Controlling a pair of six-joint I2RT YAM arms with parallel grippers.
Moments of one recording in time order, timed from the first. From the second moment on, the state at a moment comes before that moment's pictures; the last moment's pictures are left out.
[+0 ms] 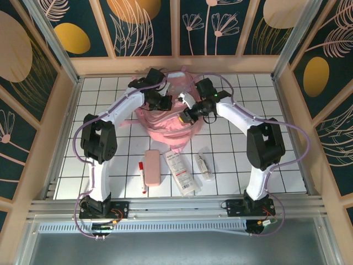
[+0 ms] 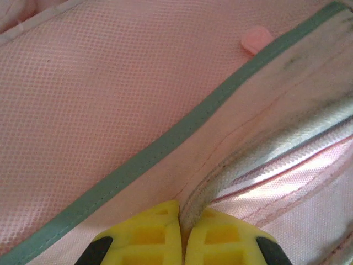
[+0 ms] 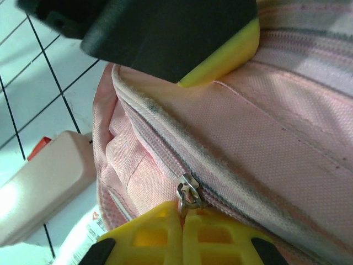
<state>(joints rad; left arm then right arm) -0.46 2.06 1.82 -0.83 0.28 -0.31 0.50 1.87 1.48 -0.64 -0.60 -0.28</state>
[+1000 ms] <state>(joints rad) -0.46 1.83 1.60 -0.64 0.16 -0.98 0.42 1.96 1.57 -0.52 -0.62 -0.35</state>
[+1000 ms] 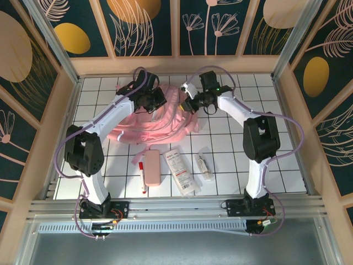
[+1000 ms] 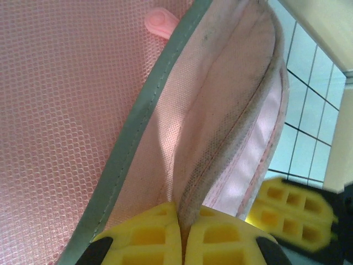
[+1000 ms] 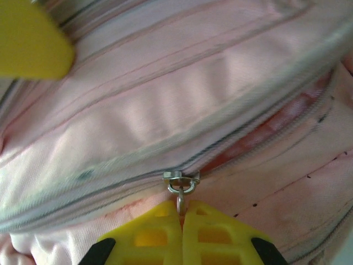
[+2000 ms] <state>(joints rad) -0.41 1.89 1.66 -0.57 0.11 -1.21 0.74 1.82 1.24 -0.16 -0.49 0.01</state>
